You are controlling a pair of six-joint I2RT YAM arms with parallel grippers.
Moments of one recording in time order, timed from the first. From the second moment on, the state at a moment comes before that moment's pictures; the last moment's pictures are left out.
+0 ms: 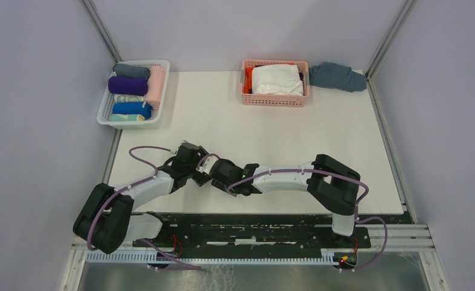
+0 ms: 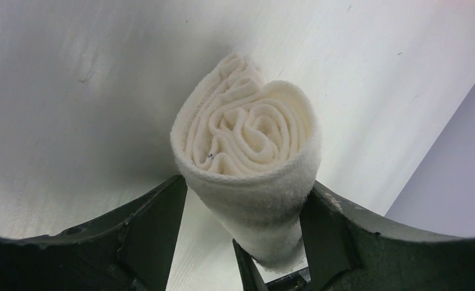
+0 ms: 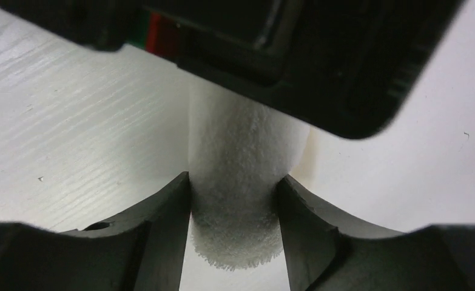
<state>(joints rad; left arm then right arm) -0.47 1.26 0.43 -0.02 0.06 -1.19 1.19 1.87 1.18 -0.32 0.34 -0.04</state>
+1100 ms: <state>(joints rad) -0.45 0.85 0.23 -0.11 0.00 -1.22 0.97 1.98 1.29 -0.30 -0.43 0.18</state>
